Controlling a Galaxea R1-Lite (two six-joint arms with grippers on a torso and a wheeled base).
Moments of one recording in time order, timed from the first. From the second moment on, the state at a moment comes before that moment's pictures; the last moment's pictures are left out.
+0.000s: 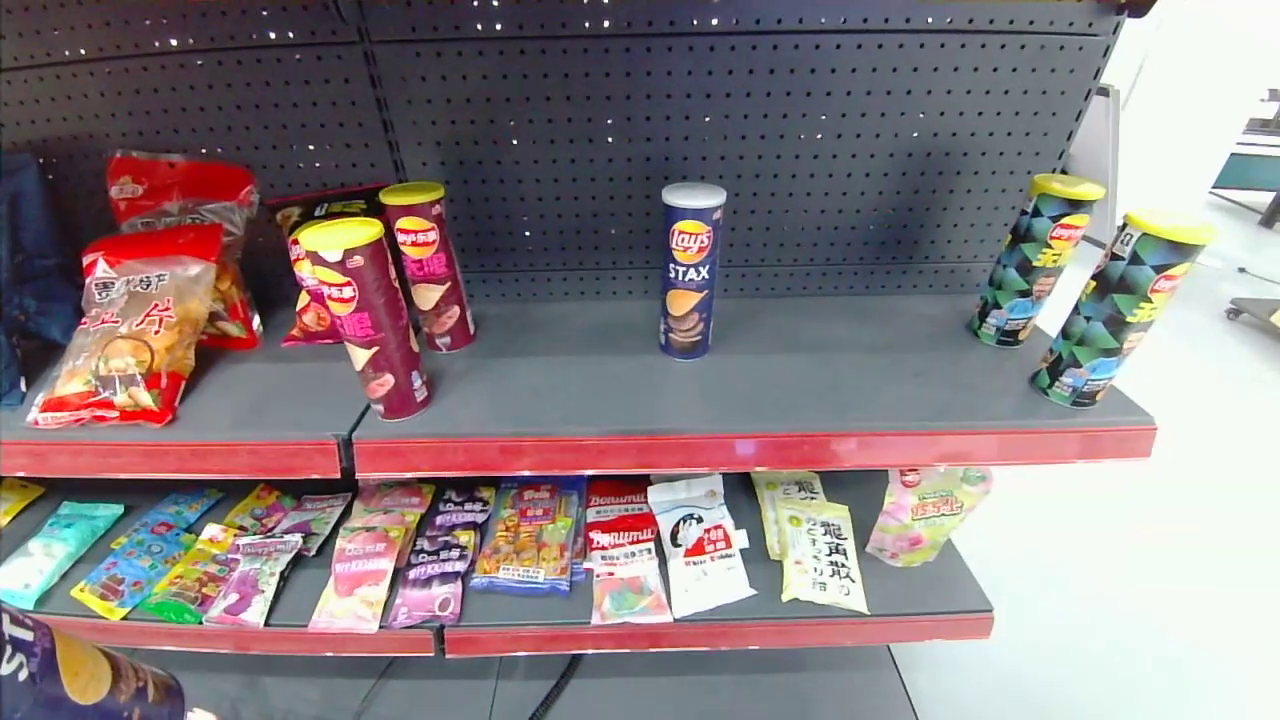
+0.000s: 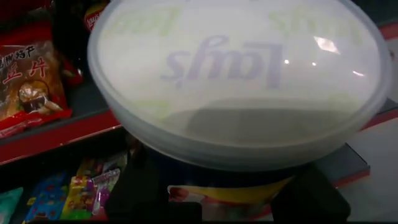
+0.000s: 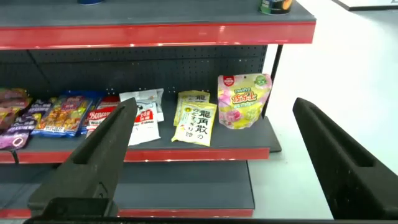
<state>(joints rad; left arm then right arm) -0.16 0.42 -0.43 0.05 -0.09 0.18 0.00 0.00 0.00 0.00 0.00 0.00</state>
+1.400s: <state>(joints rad) -0.16 0.29 -0.39 0.08 -0.09 0.21 0.01 0.06 -0.13 0.01 0.03 0.01</state>
